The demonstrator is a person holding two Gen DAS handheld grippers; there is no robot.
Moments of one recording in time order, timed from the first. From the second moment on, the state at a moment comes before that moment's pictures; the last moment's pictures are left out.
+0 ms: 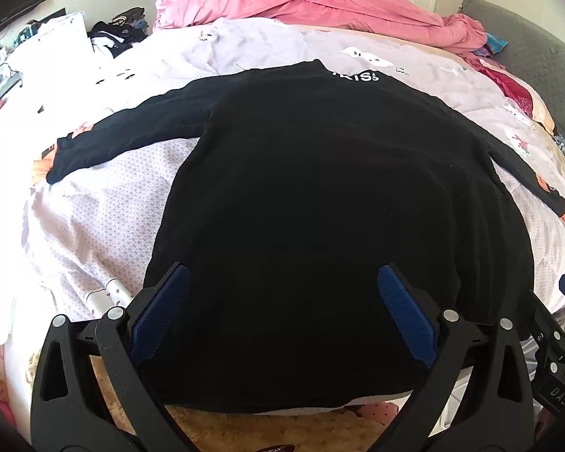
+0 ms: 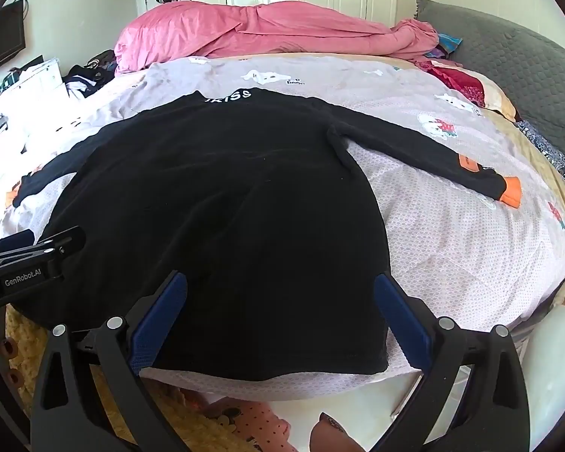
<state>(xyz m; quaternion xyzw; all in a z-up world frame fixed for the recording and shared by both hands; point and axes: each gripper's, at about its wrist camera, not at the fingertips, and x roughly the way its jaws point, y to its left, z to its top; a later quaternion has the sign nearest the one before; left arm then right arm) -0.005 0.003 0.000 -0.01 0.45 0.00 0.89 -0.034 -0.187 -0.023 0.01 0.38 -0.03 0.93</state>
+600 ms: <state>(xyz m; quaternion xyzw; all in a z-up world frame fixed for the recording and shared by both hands) -0.005 0.005 0.001 0.00 0.45 0.00 0.89 -0.033 -0.183 -0.022 0.01 0.38 -0.03 0.93</state>
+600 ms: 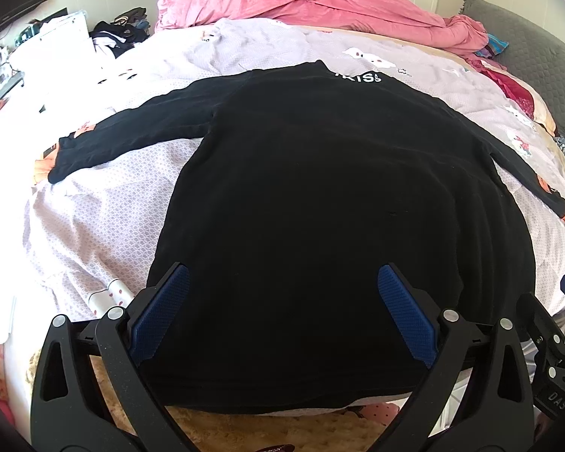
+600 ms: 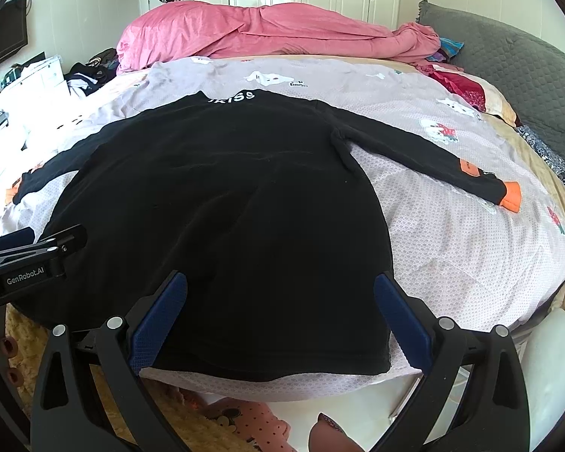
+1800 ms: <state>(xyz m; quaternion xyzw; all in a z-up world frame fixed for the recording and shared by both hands) 0.004 0.000 0.001 0.00 0.45 0.00 0.89 -0.025 -0.186 -0.018 0.02 0.37 -0.03 0.93</state>
